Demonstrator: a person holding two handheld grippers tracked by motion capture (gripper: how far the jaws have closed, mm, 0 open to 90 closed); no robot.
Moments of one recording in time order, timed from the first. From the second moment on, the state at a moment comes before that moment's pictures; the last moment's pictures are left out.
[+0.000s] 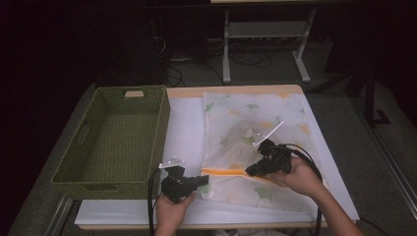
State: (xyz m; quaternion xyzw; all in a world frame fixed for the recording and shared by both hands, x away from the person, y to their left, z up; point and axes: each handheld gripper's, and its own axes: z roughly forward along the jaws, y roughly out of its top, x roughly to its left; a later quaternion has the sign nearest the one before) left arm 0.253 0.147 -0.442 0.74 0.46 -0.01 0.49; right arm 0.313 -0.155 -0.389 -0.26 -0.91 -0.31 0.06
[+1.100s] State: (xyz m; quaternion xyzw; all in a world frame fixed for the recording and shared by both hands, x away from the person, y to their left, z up) left arm 0.250 0.145 -0.444 0.75 0.45 -0.01 0.48; right arm 0.304 -0.196 -0.386 -0.29 -0.90 -0.32 0.04
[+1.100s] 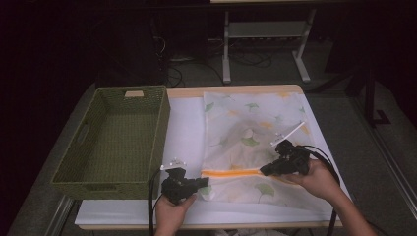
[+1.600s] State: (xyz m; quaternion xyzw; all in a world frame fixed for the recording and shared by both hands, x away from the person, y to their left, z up) left arm 0.250 0.146 -0.442 0.75 0.46 -0.01 0.48; right arm 0.302 -0.208 -0.381 -0.29 -0.90 -0.32 0.03
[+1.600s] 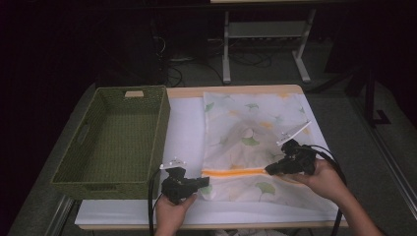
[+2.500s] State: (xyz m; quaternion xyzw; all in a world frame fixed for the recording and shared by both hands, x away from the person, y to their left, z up) left arm 0.249 0.144 -0.442 0.76 0.45 -0.01 0.48; right arm 0.299 -0.247 -0.382 -0.32 -0.89 -0.32 0.03
